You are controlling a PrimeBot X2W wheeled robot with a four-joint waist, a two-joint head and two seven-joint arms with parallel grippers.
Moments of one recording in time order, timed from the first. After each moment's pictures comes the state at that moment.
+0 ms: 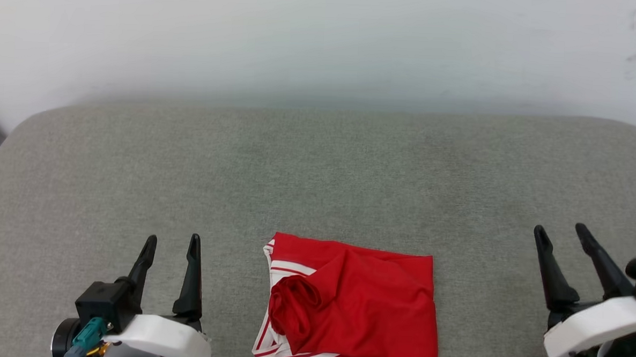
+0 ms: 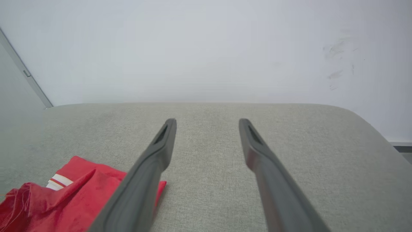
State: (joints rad) left arm -0.04 0.40 -0.41 -0.02 -0.61 0.31 -0.26; right arm -0.04 -0.24 0.00 0.01 0.34 0.13 0.03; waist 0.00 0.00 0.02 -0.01
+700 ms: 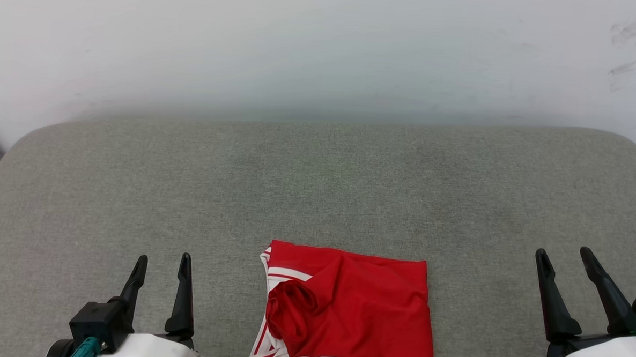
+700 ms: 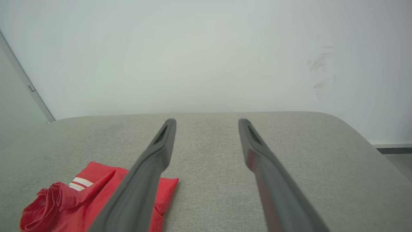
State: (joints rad) left arm 0.04 0.37 -0.35 -0.01 -0.56 0.28 -0.26; right arm 0.14 -0.12 -0.06 -0.24 0.25 0.13 0.07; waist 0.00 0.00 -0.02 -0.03
